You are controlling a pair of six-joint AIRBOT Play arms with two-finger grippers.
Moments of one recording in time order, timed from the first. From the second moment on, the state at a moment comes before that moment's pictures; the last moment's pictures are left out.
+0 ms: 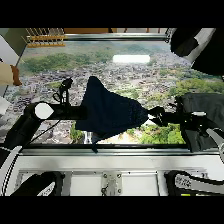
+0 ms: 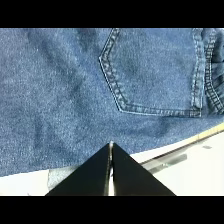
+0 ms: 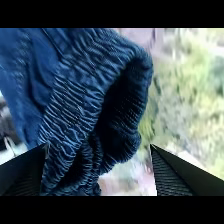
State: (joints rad) left arm -0.31 -1.01 0.87 1.07 -0.95 -1.62; right arm -0.31 -1.41 0.66 -0.34 1.06 0.95
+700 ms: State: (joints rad) left arm -0.31 -1.01 0.87 1.07 -0.98 -1.63; right arm -0.15 -1.43 0.66 -0.32 0.96 0.96
